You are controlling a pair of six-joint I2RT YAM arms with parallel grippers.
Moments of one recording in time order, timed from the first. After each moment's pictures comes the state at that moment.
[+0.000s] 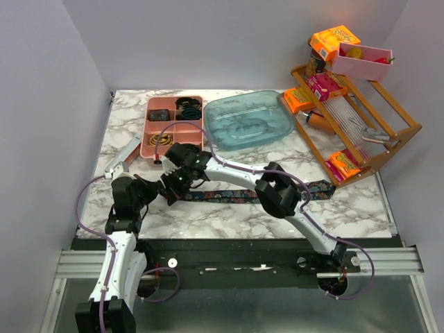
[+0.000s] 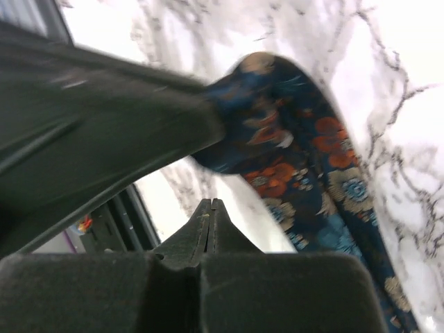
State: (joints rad) left arm 0.09 0.61 0.25 -0.12 0.17 -0.71; right arm 1.04 2.44 2.06 -0.53 -0.53 0.31
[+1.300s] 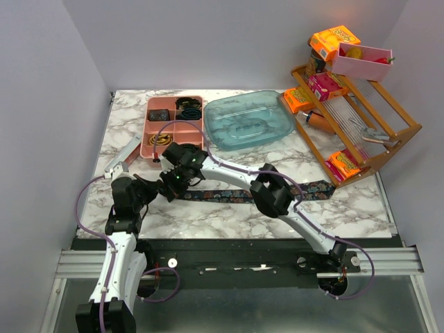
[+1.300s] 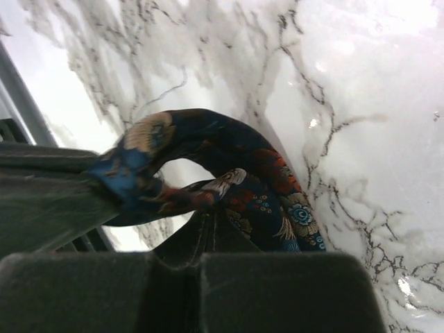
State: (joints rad) left arm 0.09 0.60 0.25 -0.11 0.17 -0.71; right arm 1.04 2.55 2.22 -0.62 -0.45 0.30
